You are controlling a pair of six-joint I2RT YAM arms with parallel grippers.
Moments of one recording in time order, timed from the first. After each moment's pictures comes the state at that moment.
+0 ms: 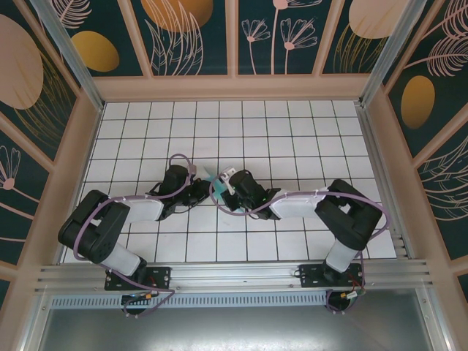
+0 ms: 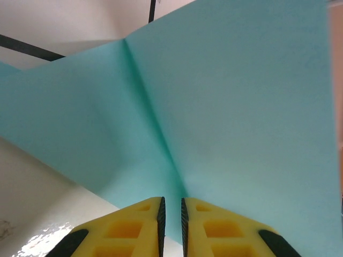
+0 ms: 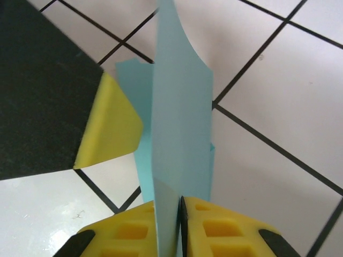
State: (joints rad) left arm -0.49 1.54 0.49 0.37 0.41 -1.03; right arm 0.95 1.70 0.80 0.18 0.07 0.18
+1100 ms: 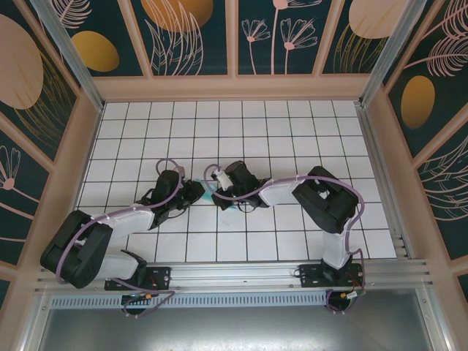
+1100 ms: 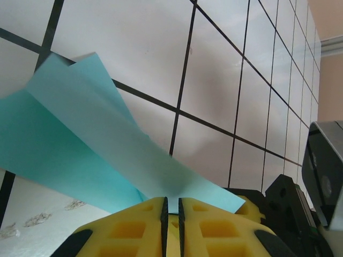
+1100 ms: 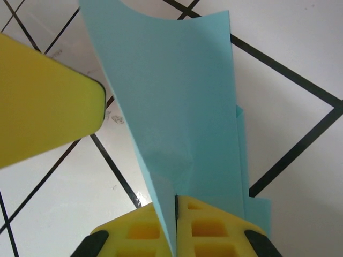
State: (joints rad) left arm -0.49 1.35 0.41 0.28 0.22 -1.04; right arm 0.86 1.91 0.96 0.18 -0.34 0.28
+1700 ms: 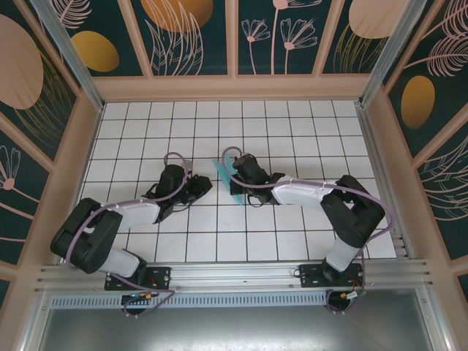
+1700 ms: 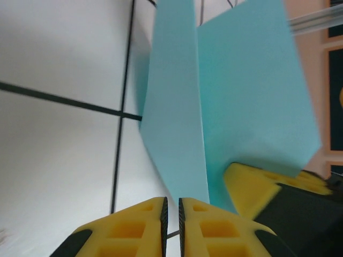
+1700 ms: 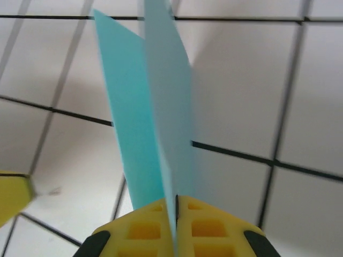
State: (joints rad) left arm -0.49 1.48 0.48 0.43 0.36 -1.04; right arm 0.85 1.69 0.94 -0.09 0.12 0.62
